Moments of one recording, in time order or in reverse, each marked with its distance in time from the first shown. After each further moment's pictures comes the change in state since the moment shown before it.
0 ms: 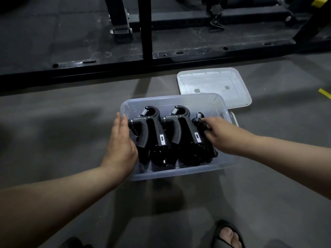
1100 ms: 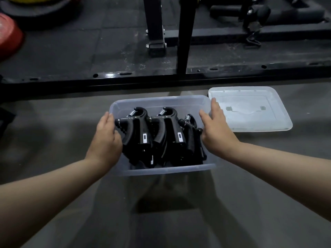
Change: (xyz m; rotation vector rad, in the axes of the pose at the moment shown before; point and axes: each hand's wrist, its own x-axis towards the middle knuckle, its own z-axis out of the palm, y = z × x) left_hand 0.054 -0.085 -0.075 0.068 0.117 -0.166; right_hand 0.092 -0.085 0.022 0.021 0.285 -0.125
